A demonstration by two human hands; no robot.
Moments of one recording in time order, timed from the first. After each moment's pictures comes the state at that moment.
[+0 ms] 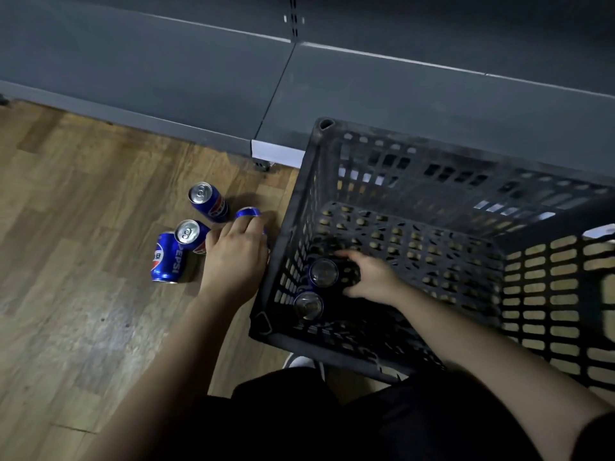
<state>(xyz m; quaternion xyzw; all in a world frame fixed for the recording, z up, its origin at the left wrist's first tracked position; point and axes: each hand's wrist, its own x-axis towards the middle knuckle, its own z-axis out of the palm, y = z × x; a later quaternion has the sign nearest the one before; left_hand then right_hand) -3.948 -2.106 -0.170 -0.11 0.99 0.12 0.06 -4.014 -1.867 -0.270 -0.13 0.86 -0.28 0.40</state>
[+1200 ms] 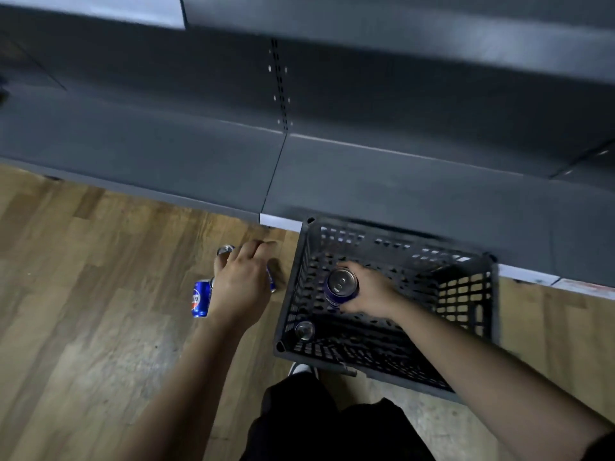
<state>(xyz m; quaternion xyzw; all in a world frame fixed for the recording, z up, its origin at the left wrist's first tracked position) -3.977 -2.098 0.084 -0.06 0.99 0.13 0.05 -4.035 -1.860 -0.004 -0.10 0.87 -0.34 0.35</state>
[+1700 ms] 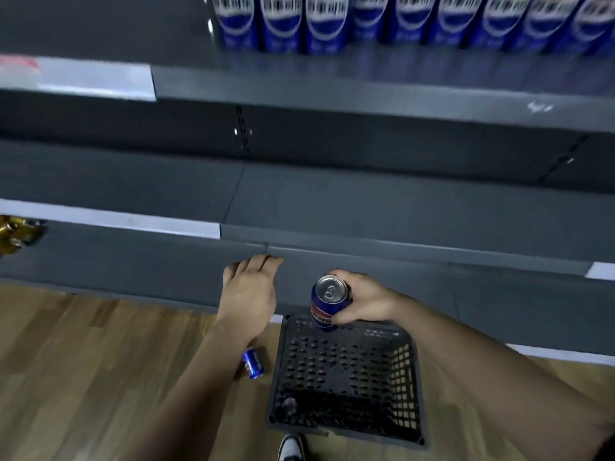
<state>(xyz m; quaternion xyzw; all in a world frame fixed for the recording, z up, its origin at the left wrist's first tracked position) -4.039 -2.062 0.420 0.01 0.99 0.12 -0.04 -4.093 -1.834 0.383 -0.15 0.85 -0.40 0.31</state>
